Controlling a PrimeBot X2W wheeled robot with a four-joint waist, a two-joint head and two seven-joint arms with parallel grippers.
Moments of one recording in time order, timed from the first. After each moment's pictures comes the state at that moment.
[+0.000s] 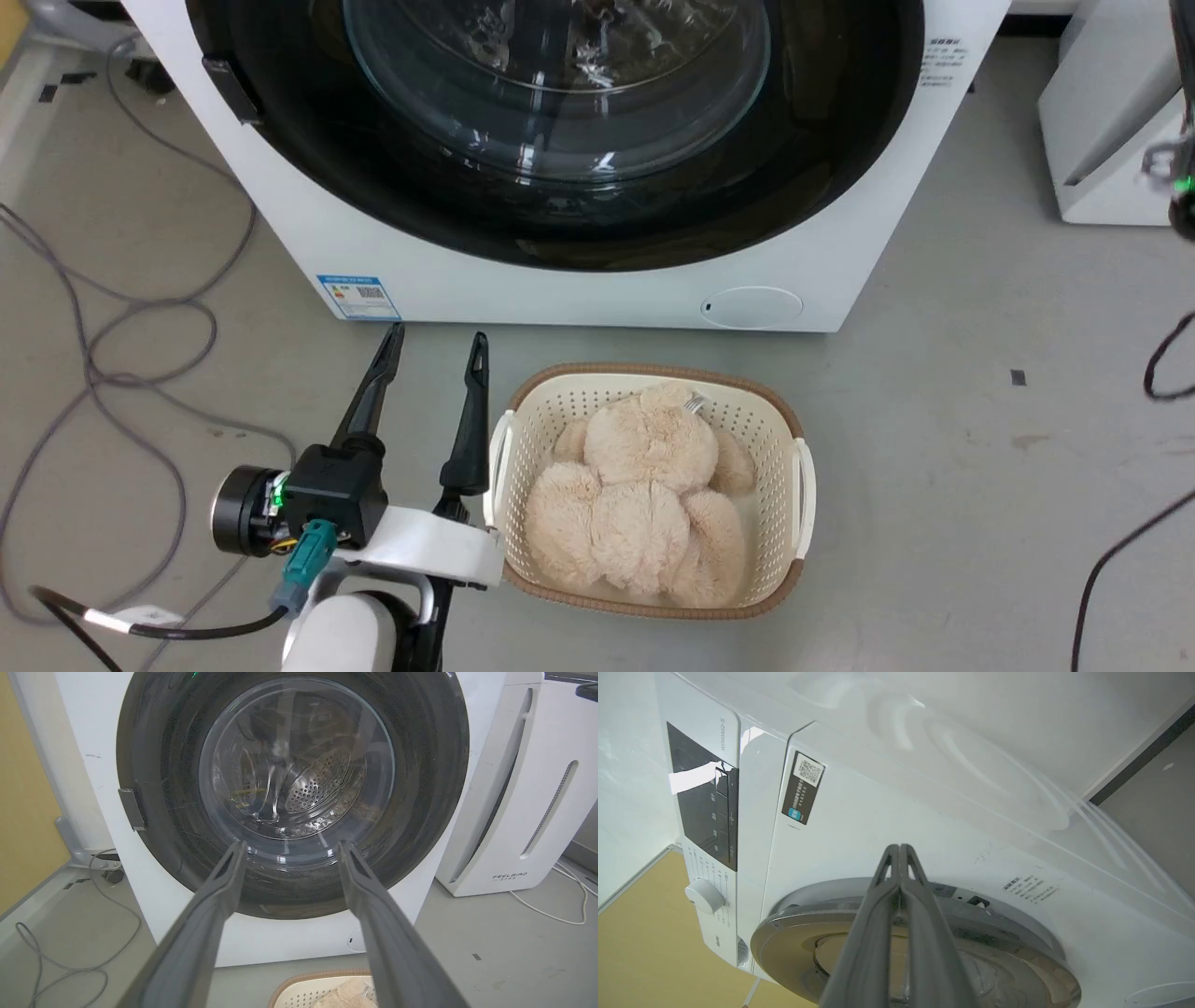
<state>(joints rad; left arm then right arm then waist) -0.17 0.05 -0.16 -0.01 -0.09 0.02 -0.18 -1.04 -0.37 0.14 0.82 1.50 0.13 0.07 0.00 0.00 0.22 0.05</state>
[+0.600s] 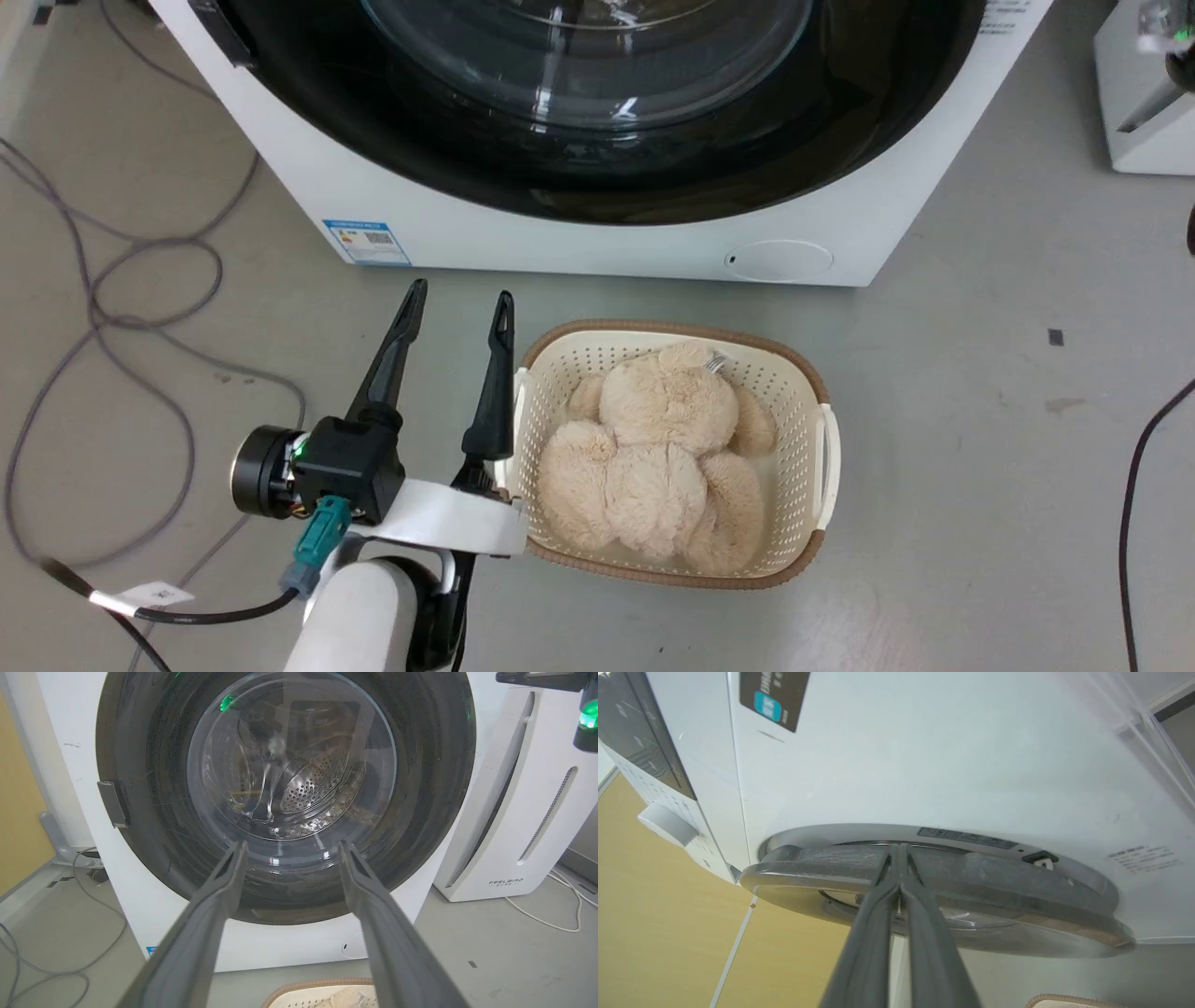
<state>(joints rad) -0.24 0.05 -0.21 -0.01 -0.12 0.04 -0.22 -1.41 -0.36 0.44 1.07 1.63 0.13 0.38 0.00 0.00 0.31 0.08</state>
